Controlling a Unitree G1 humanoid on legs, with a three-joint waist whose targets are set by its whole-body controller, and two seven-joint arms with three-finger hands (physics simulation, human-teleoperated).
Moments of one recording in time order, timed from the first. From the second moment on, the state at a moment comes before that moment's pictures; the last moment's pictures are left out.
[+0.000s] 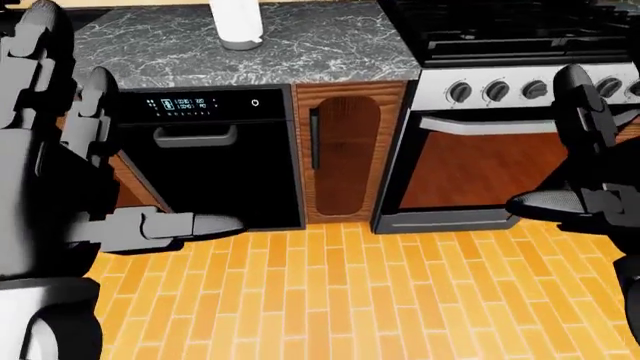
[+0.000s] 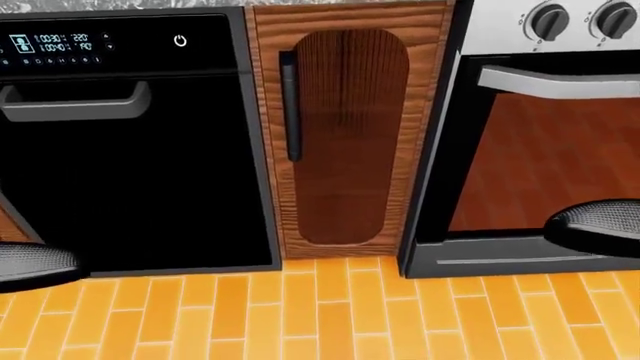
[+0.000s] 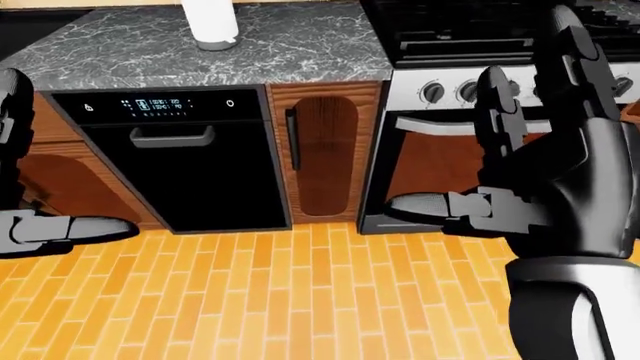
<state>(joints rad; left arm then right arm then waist) -0.16 1.13 0.33 -1.04 -1.24 0.55 0.94 -0.30 -0.63 -0.53 -1.02 1.28 0.80 -0.75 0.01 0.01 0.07</state>
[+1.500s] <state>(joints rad) -0.14 1.09 0.30 -1.05 -1.17 0.54 0.92 -0.29 -0.57 -0.52 -1.04 1.18 0.83 -0.70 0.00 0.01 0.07</state>
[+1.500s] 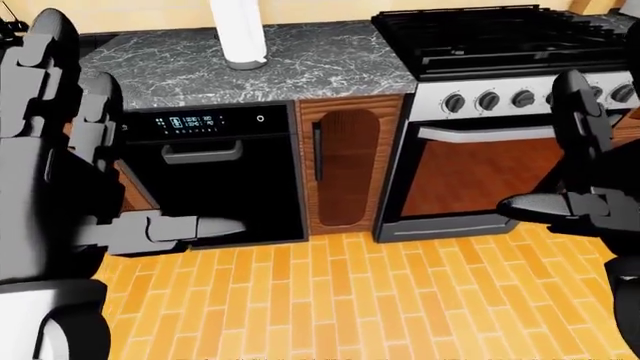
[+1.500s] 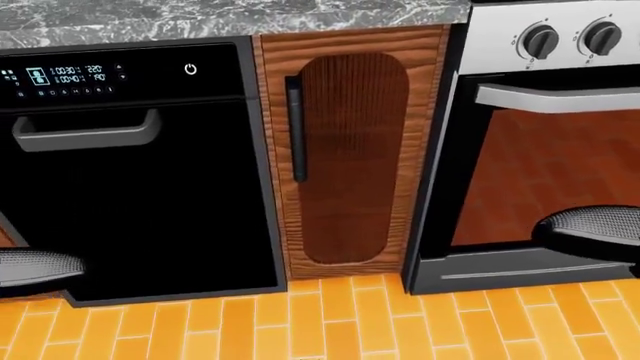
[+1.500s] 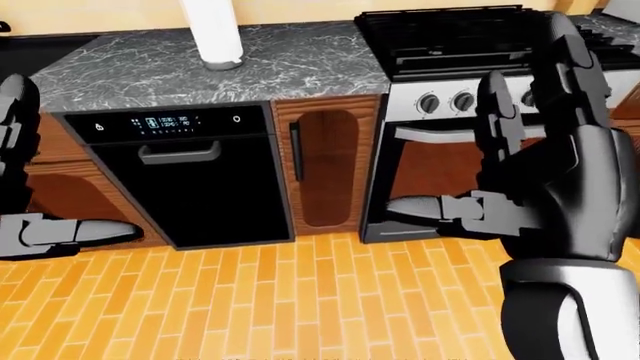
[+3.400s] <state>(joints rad) -0.14 1.05 0.27 -1.04 -1.13 0.55 0.91 -0.27 -0.55 -0.48 -1.04 1.09 0.84 -0.64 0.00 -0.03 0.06</state>
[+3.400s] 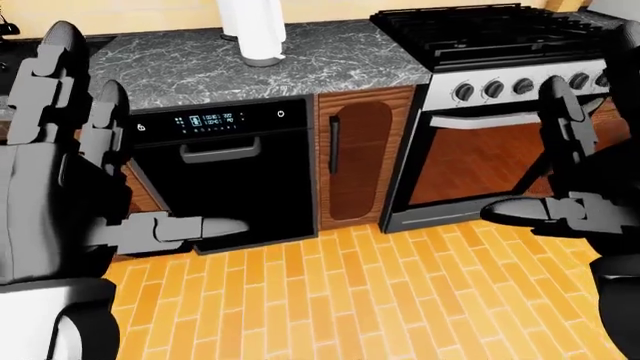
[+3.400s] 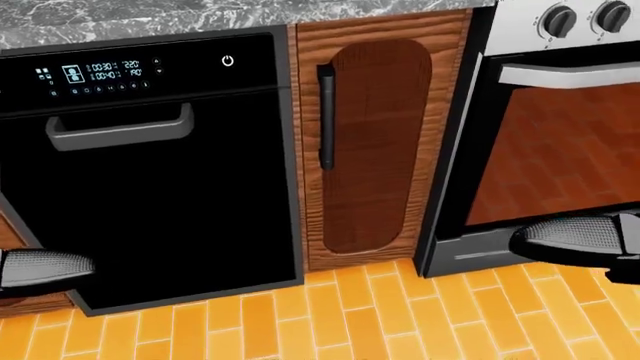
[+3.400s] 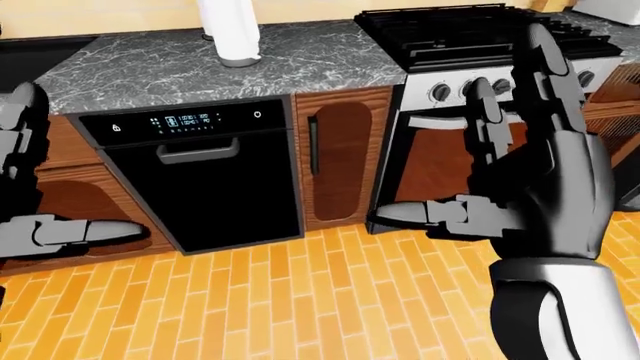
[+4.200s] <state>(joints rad) -0.13 1.05 0.27 -1.04 -1.13 0.54 0.91 -0.26 -0.53 -0.46 -1.03 1.07 0.85 -0.63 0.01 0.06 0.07</state>
